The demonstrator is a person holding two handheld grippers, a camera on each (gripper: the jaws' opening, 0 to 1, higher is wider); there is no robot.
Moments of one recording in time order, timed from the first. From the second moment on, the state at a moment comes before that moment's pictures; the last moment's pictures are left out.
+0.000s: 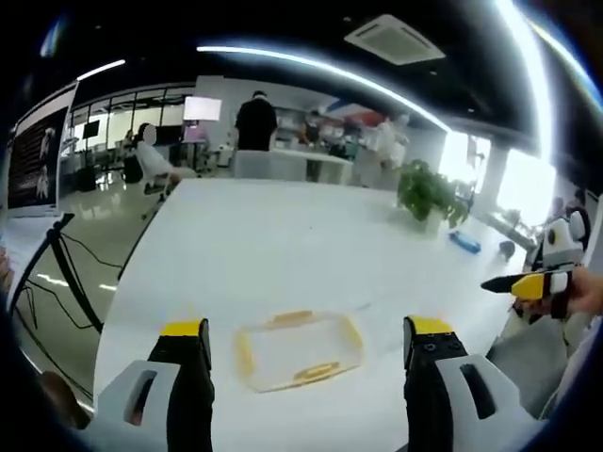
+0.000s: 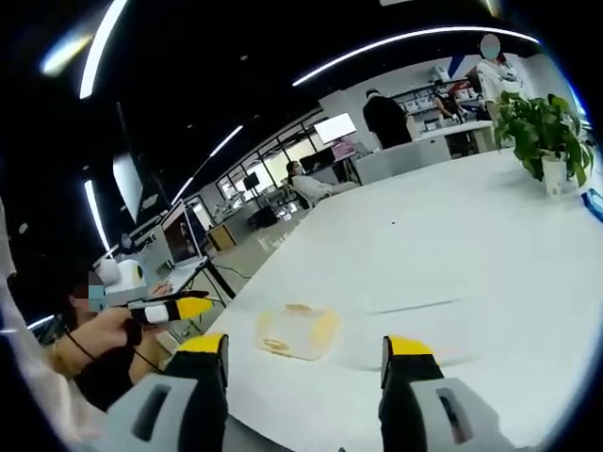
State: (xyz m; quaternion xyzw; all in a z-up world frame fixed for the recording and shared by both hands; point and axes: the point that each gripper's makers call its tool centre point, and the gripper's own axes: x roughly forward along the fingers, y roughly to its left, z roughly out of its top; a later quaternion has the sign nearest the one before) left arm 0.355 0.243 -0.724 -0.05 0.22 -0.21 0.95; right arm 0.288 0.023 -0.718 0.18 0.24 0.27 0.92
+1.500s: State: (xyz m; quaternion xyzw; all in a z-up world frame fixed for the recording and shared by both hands) left arm 0.393 0.261 -0.820 -0.02 0.32 -0.19 0.93; right arm 0.362 0.105 -0.782 0.12 0.29 0.32 0.89
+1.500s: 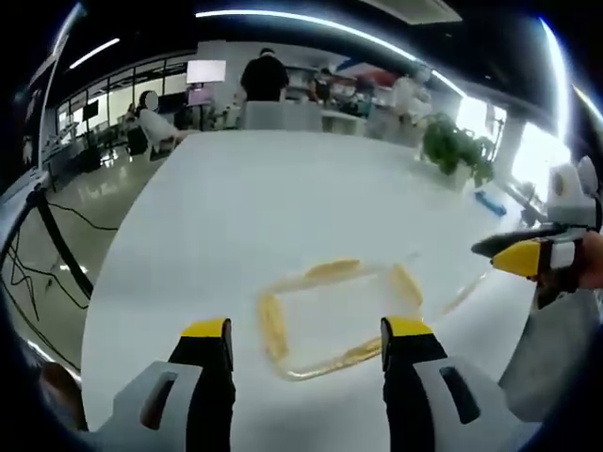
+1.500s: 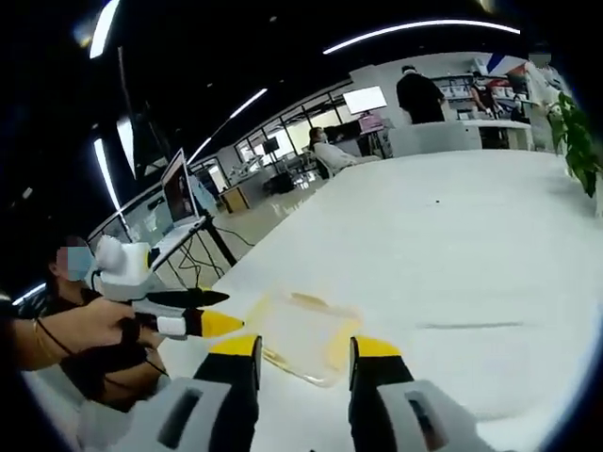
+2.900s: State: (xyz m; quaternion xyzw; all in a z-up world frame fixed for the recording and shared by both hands) left arm 0.406 0.266 -0.861 0.01 0.35 -0.17 0.92; right arm 0.393 0.121 -0.847 0.06 0.33 0.29 0.90
